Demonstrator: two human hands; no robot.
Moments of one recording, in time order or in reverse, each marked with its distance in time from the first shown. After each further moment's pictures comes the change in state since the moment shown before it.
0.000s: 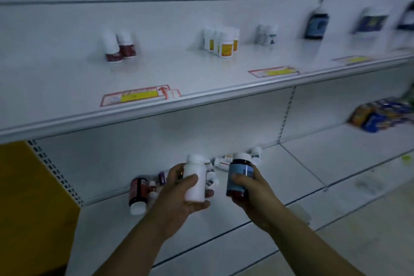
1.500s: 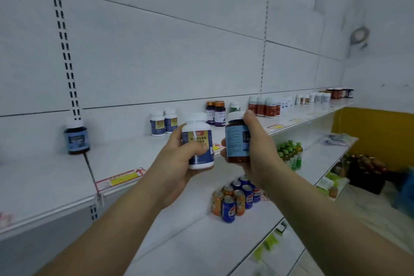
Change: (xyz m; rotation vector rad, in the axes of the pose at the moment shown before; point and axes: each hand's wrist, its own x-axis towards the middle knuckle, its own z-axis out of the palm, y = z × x) left_hand 0.218 -0.045 0.670 0.230 -0.480 0.391; right_hand 0.014 -0.473 -0.488 -0.039 0.329 -0.588
